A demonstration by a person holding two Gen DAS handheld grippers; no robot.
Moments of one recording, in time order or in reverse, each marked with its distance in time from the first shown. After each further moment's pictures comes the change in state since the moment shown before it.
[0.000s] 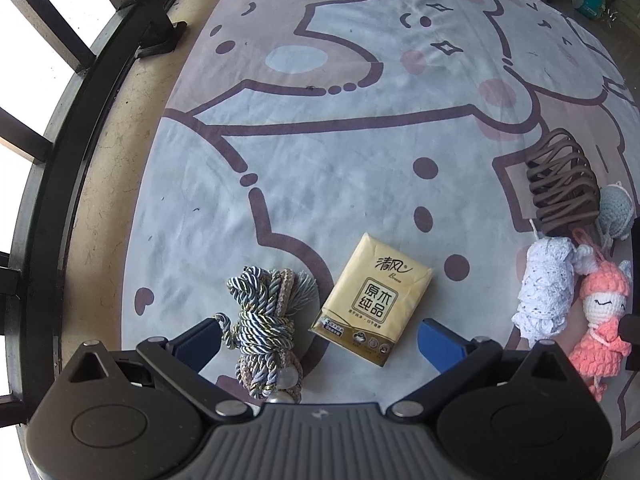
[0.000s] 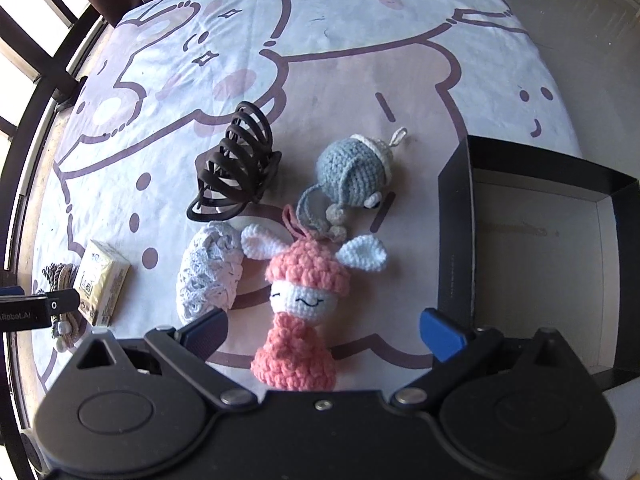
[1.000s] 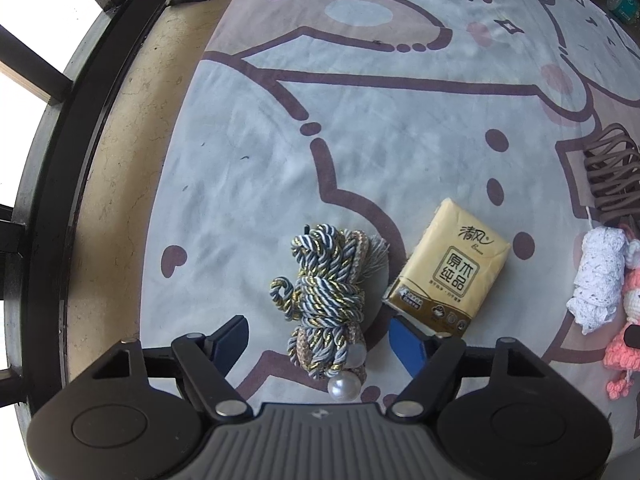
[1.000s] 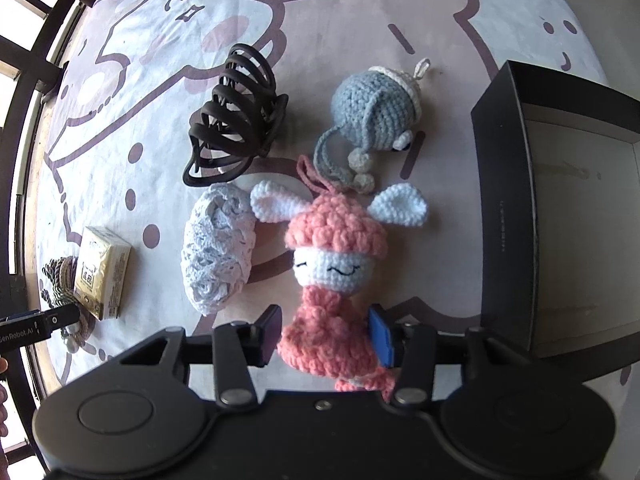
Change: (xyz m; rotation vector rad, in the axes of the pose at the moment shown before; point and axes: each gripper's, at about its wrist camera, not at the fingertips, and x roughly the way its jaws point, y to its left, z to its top) left arm 0.027 0.042 -0.004 -0.004 0.092 0.014; right arm 0.039 0.011 0.006 0.078 0.154 0.036
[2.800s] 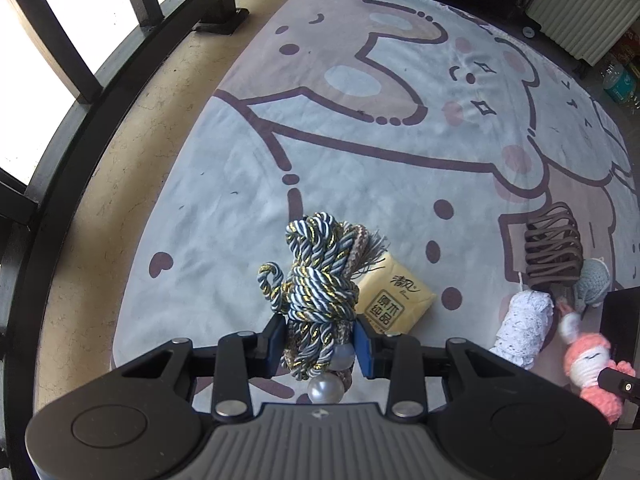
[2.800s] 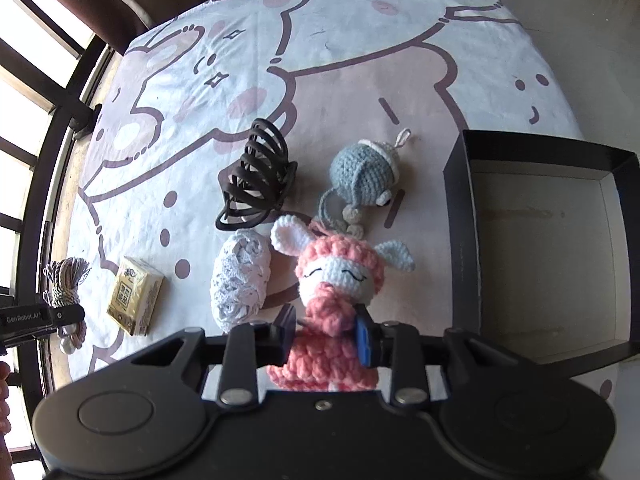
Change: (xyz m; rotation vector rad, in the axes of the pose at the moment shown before) left arm -0.056 -0.010 -0.010 -0.193 -0.138 -0.115; right arm -0.053 -0.024 -0.018 -0.023 -0.182 0.049
